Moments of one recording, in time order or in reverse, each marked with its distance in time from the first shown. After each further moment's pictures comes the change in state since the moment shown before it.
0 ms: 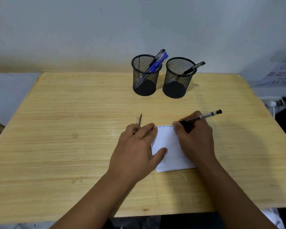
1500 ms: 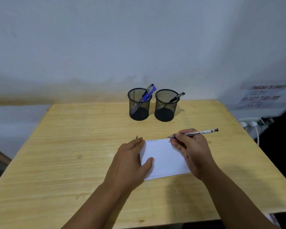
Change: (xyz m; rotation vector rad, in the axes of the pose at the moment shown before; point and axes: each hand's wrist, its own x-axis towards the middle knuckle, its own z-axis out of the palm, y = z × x) left_hand 0.002 -0.003 -0.015 -0.217 0.119 -0.035; right_hand 0.001 -0.026 -0.037 0.853 -0.120 0.340
